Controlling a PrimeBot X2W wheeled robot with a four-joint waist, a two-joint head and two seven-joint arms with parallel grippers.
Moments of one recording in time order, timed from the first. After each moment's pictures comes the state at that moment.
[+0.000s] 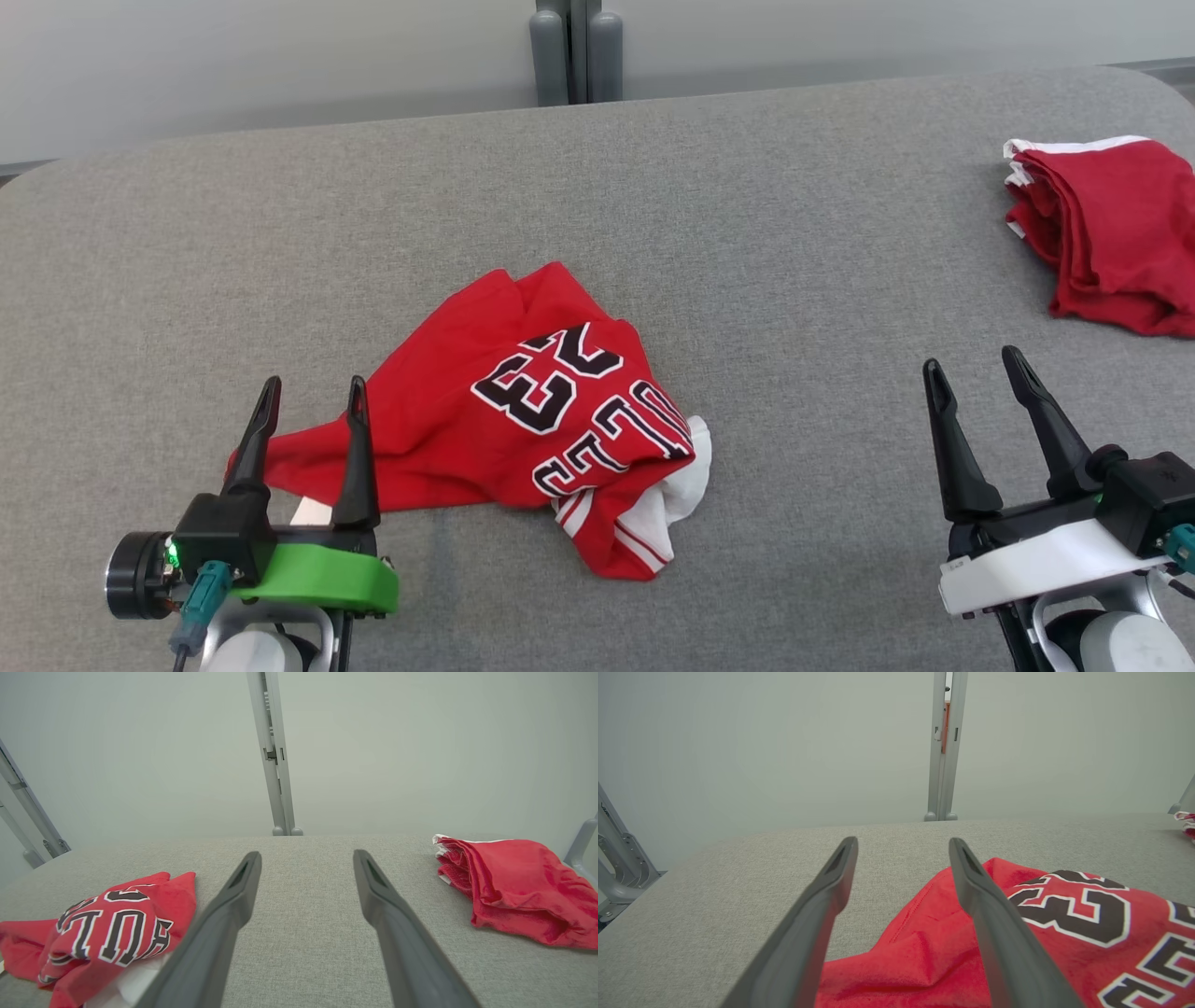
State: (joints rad) left arm -0.09 0.21 -0.26 0.07 -0.30 0.14 -0.24; right arm 0.05 -0.13 0.02 -0.17 0.21 0.13 -0.11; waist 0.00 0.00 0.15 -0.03
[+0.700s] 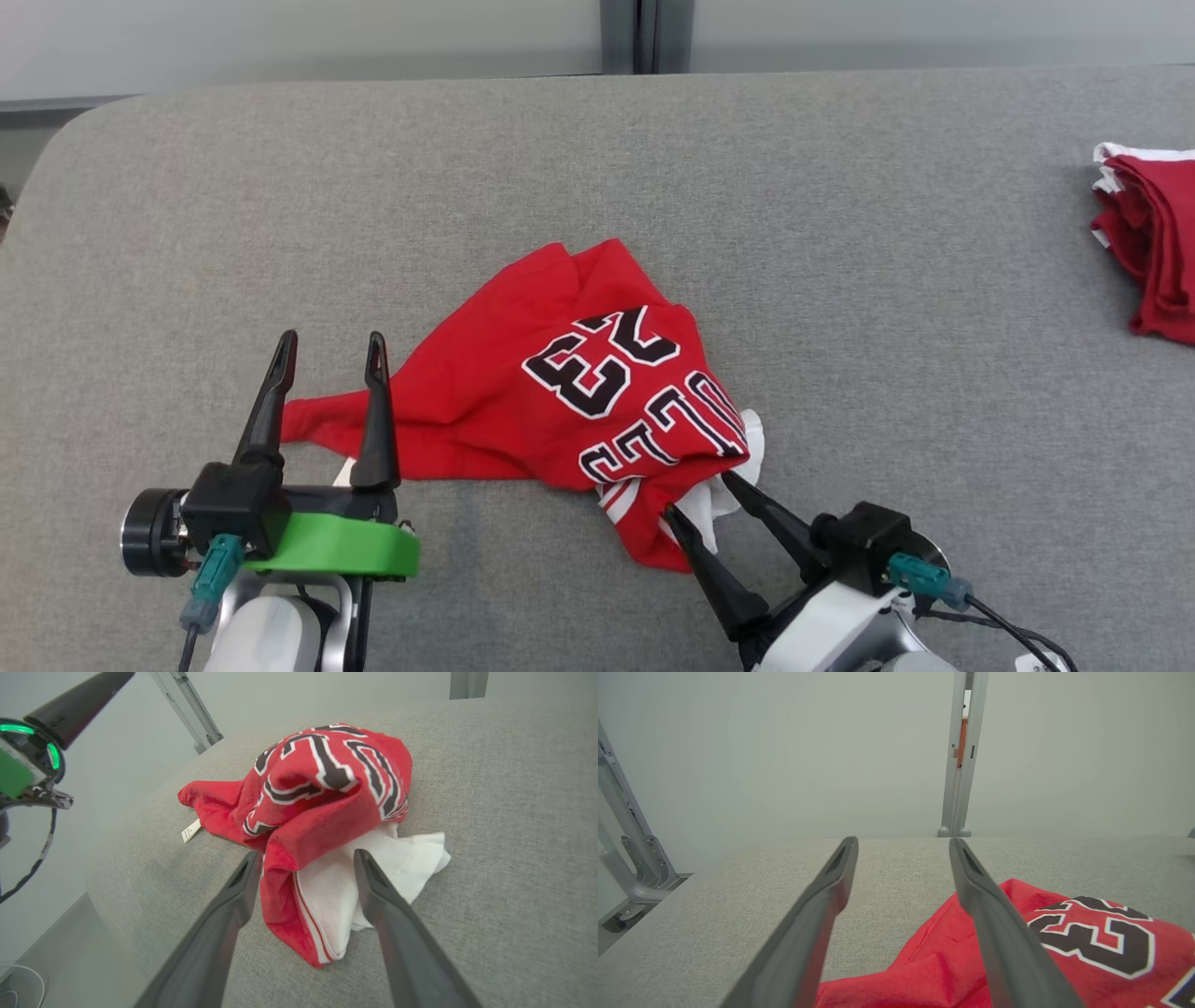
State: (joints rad) left arm -0.15 0.20 -0.28 0.04 -0.30 0.14 -0.25; right arm -0.04 -0.15 0.50 0.07 0.36 0.13 -0.08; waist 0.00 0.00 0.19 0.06
